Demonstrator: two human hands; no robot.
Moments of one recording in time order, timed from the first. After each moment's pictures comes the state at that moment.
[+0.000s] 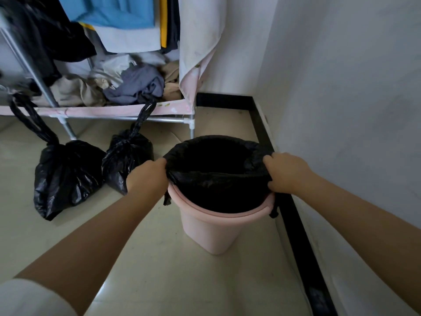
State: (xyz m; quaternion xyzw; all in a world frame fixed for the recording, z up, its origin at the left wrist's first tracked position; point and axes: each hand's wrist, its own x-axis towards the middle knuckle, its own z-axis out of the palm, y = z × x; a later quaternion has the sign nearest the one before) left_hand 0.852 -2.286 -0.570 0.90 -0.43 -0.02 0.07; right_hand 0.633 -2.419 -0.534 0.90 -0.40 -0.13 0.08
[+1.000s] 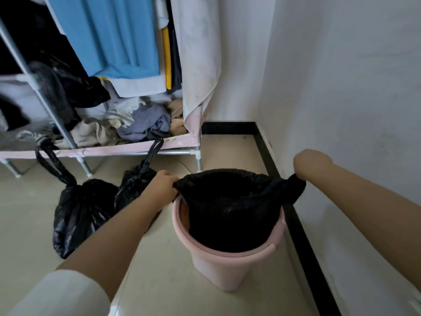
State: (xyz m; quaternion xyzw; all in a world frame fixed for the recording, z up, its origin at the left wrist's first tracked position) left_hand 0.872 -2.321 -0.517 0.84 -0.48 -0.15 0.18; right_hand 0.629 -2.476 -0.462 0.78 -0.62 -0.10 -0.05
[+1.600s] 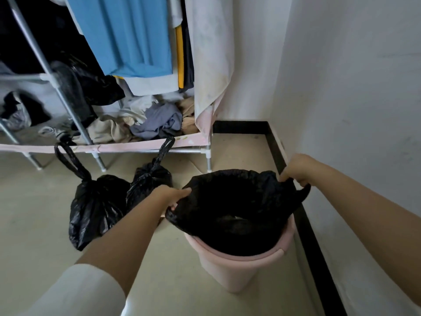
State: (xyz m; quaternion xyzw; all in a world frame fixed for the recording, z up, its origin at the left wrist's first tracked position) left_hand 0.875 -2.322 -0.528 0.85 -0.15 -0.37 0.34; right_hand 0.657 -2.482 -0.468 0.76 -0.59 -0.02 -0.27
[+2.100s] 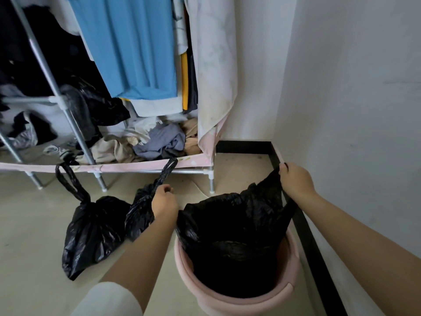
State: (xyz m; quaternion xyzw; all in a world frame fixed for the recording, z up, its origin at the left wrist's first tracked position) left_hand 0.895 -2.361 -0.530 0.81 -0.10 -0.18 0.55; right_hand 0.688 -2.506 -0.490 0.78 -0.52 0.28 -0.22
